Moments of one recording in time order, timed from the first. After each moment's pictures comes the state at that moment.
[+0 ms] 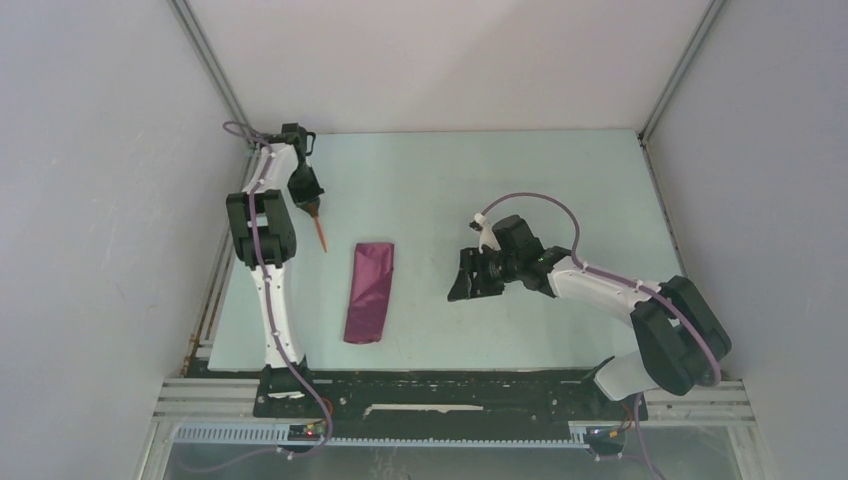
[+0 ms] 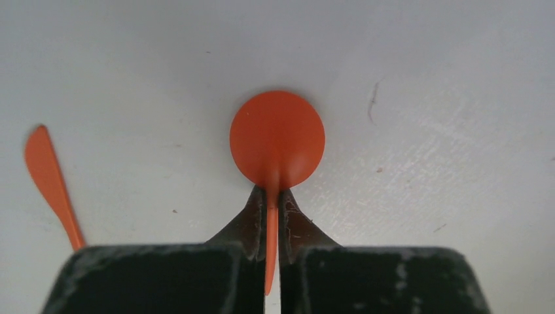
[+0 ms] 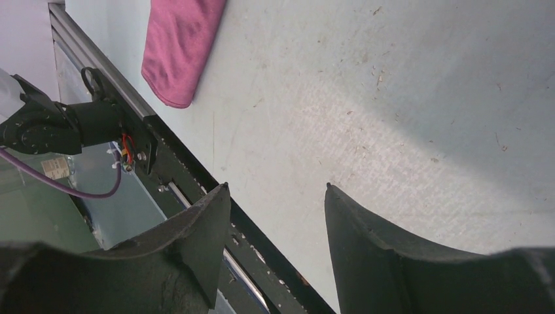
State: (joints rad) left arm 0.08 2.43 2.14 -1.09 -0.07 -0.34; right arm 0.62 1.45 0.78 -0.16 -0.51 0.53
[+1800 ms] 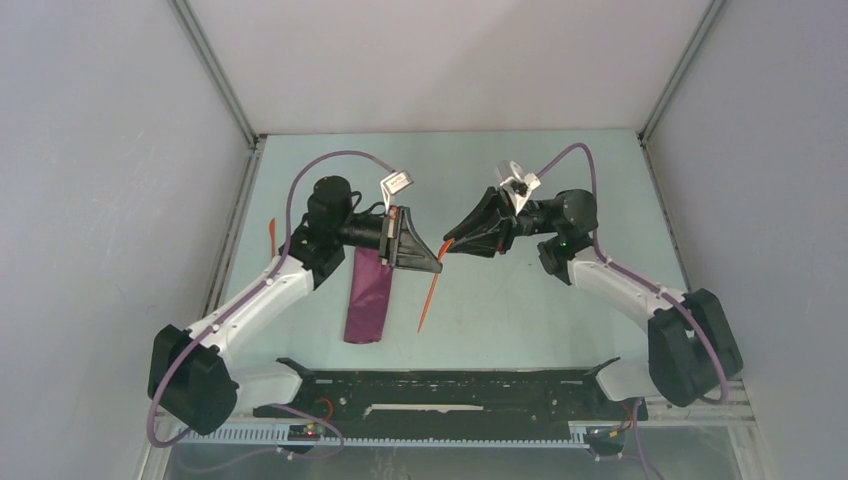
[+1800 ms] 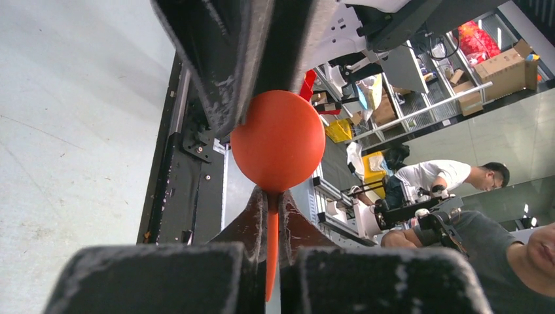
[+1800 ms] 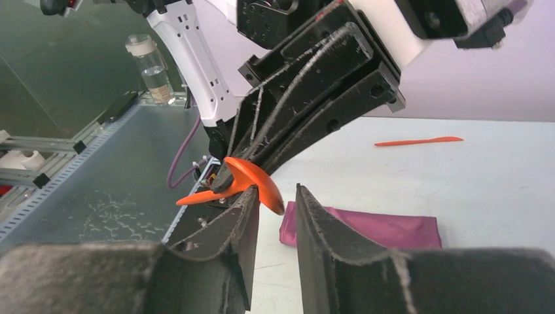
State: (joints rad) left arm -0.50 1.21 0.91 0.16 1.23 -0.80; right arm 0.48 1.36 0.84 1.02 -1.26 0.56
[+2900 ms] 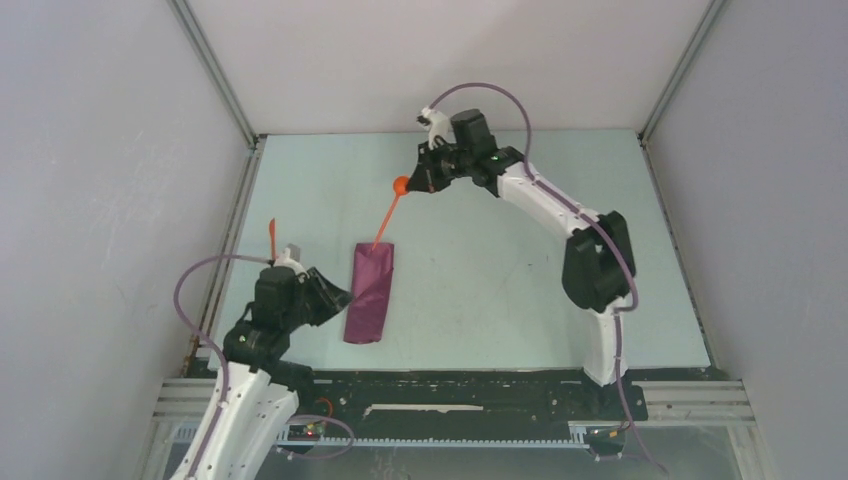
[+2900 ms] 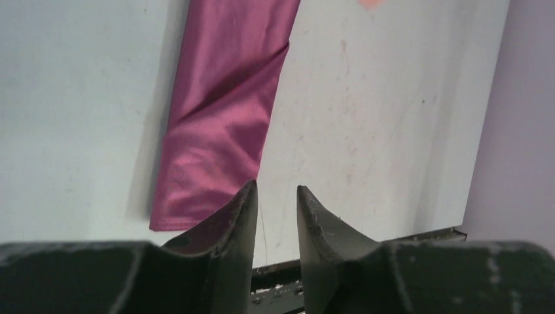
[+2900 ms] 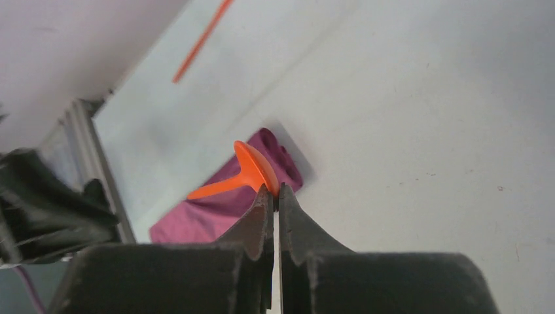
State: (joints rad) left arm -0.14 0.56 0.53 -0.66 0.23 -0.74; right arm 0.54 1.96 1.74 -0.25 -0.60 0.23
